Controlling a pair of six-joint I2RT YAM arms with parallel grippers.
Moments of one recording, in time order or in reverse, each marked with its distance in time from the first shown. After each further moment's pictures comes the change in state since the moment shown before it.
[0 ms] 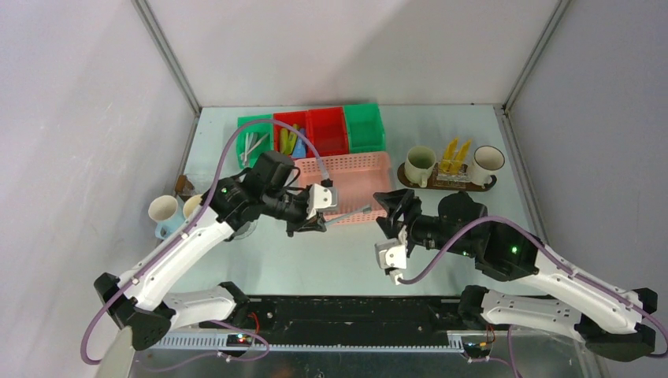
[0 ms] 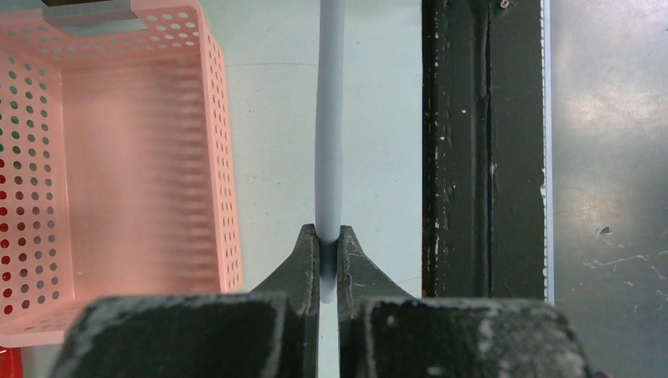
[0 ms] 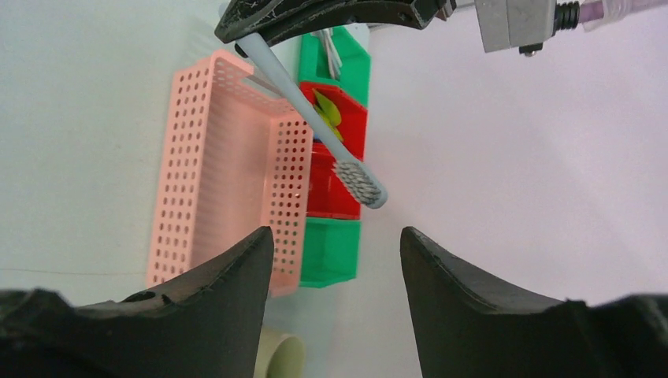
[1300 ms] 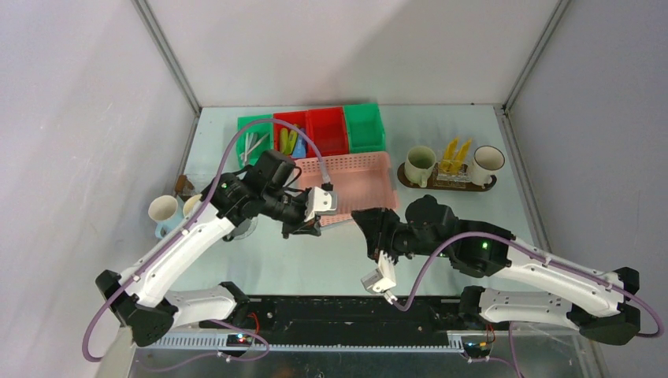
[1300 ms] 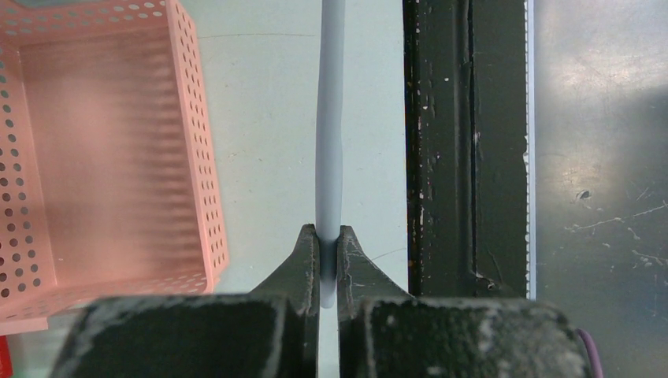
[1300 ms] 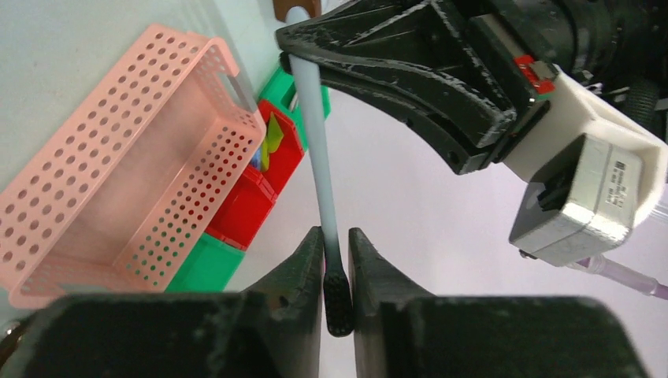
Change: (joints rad) left arm 0.000 0.029 0.061 -0.147 -0.003 0.071; right arm 0.086 0.132 0.001 0.019 -0.026 -0.571
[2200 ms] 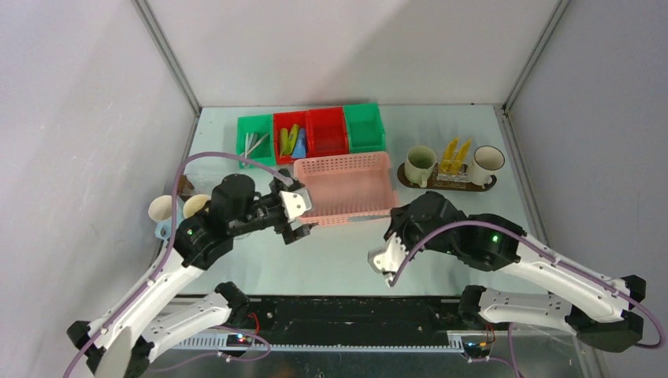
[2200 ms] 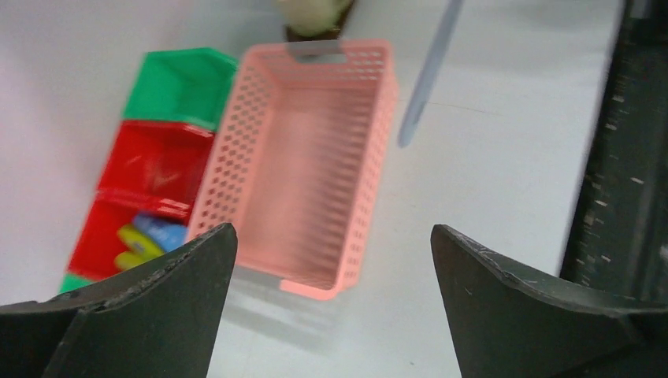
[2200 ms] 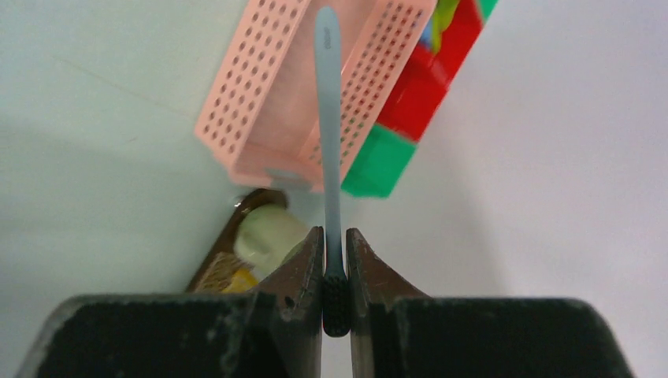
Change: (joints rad) left arm 0.000 -0.330 -0.256 0.433 -0.266 -0.135; right arm -0.065 -0.001 0.066 -0.355 0.222 0.311
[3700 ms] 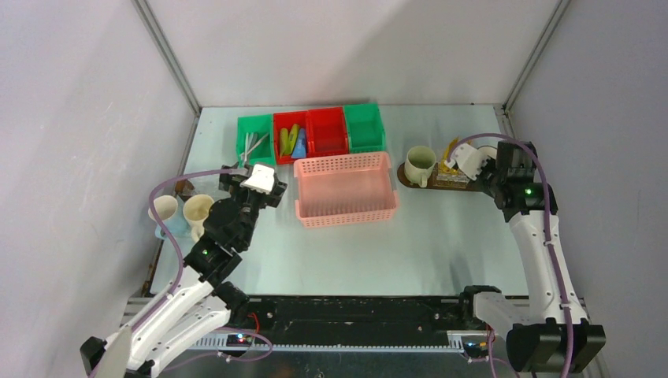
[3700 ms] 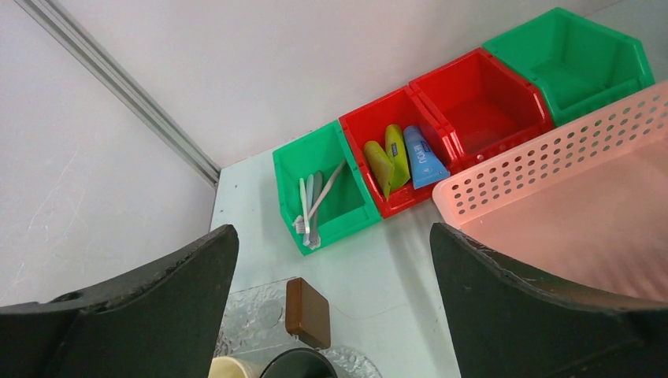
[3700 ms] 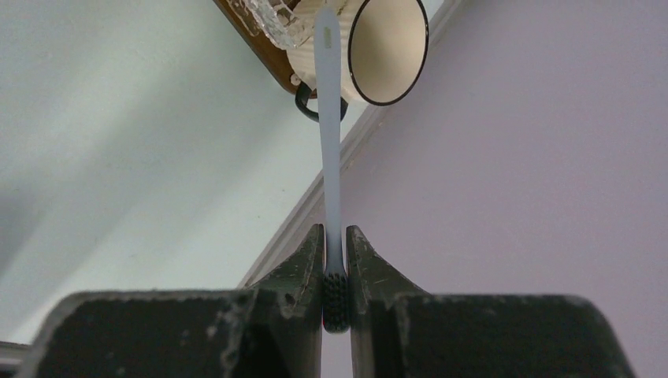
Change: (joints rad) left arm 0.099 -0.200 -0.444 0.729 -0.860 -0.129; right arm -1.130 0.085 -0.006 0.035 -0.025 0.388
